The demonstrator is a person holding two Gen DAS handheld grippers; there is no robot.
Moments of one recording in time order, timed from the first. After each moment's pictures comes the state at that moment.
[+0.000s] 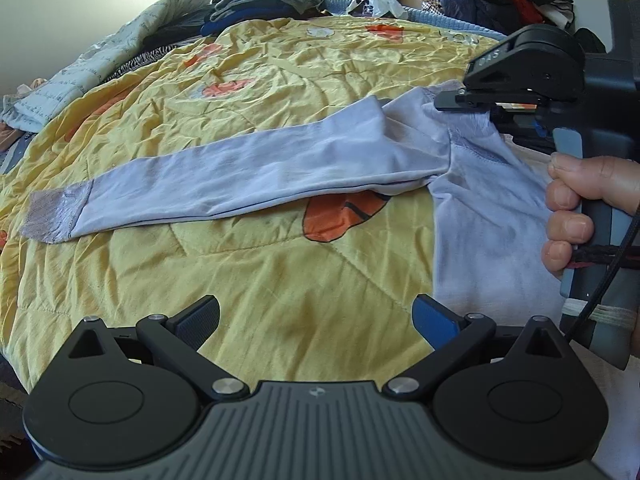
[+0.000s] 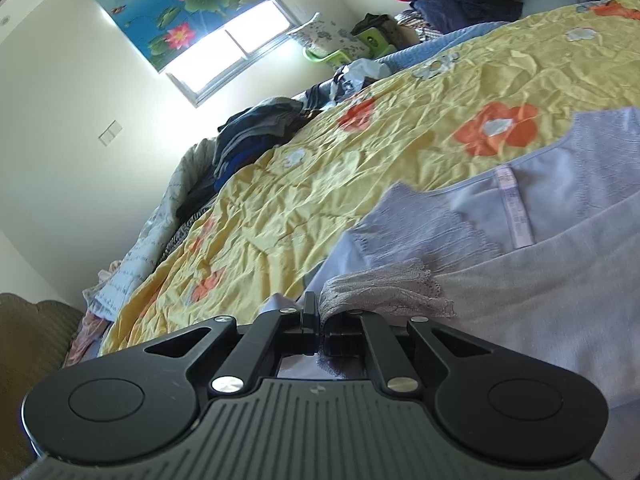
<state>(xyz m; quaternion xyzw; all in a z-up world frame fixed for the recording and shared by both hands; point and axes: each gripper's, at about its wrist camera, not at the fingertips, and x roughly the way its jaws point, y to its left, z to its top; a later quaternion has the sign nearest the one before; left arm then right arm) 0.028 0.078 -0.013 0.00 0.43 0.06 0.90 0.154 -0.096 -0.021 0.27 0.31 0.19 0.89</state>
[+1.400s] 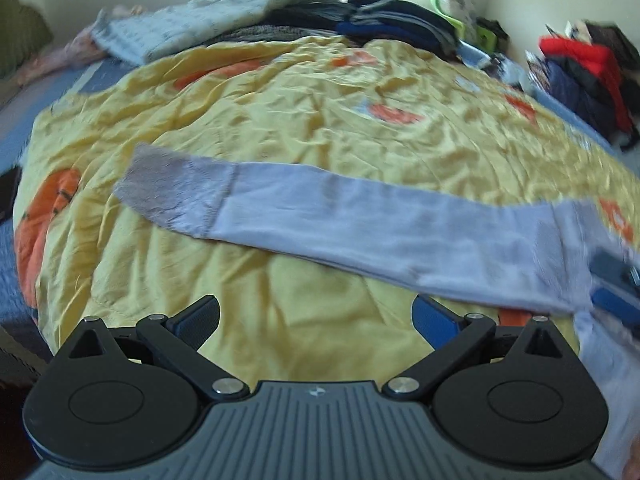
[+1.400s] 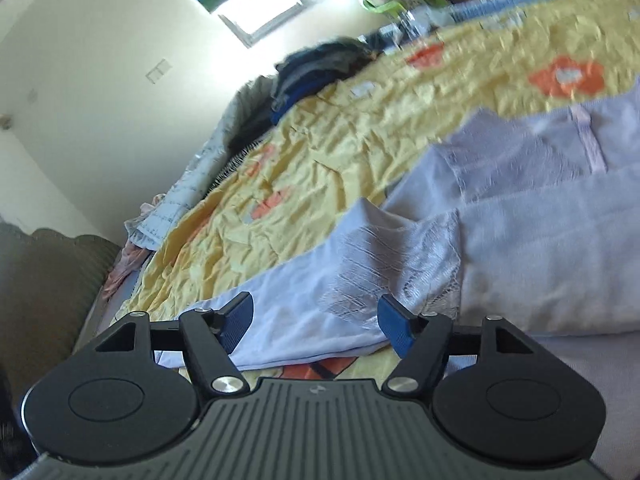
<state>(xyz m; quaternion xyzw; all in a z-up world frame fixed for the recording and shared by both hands) 0.034 0.235 -0.006 -0.16 0.39 0.17 0.89 0.091 -0.061 -0.006 0.21 0.33 0.28 0.88</state>
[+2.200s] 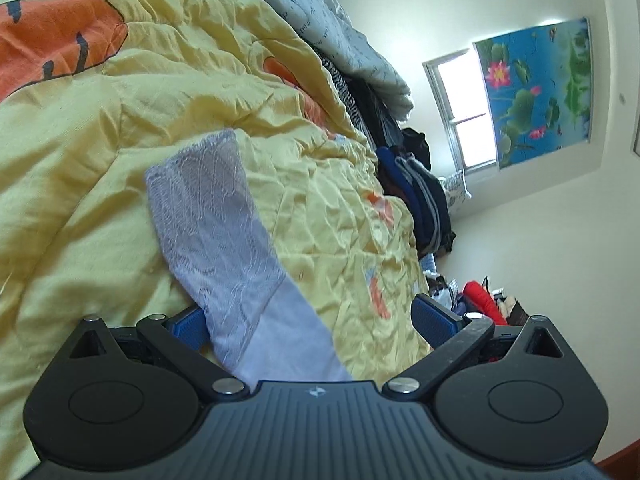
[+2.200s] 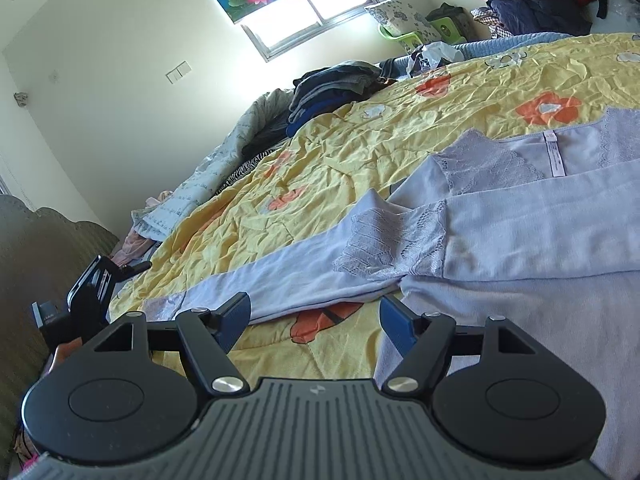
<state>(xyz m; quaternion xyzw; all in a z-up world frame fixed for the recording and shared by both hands) 0.038 0.385 -0.061 -0.57 0.17 0.11 0.80 0.037 -0.076 -0.001 0.19 0.31 0.27 0.89</state>
